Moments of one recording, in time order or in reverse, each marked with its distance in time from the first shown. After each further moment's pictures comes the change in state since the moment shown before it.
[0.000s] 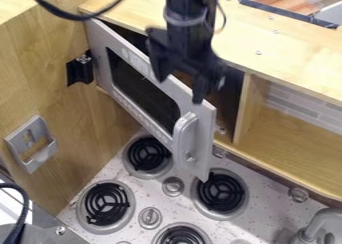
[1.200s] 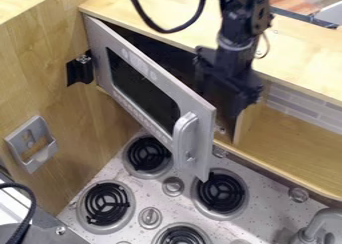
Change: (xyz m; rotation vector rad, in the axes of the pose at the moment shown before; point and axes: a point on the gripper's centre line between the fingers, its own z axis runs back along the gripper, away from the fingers) arm 0.042 -0.021 -0.072 0.008 0.053 -0.052
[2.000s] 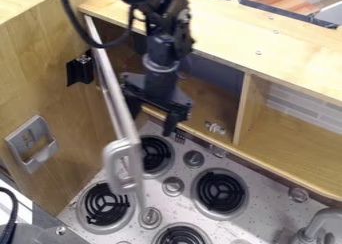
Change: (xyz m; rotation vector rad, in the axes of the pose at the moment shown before) arm -0.074 0.063 -0.026 0.052 0.158 0.285
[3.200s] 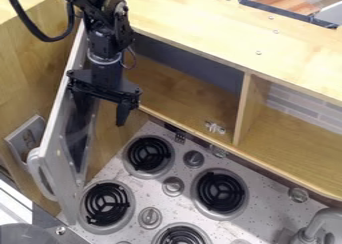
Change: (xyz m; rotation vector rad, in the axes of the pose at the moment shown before) arm -0.019 0.076 -0.013 0.051 0.045 0.220
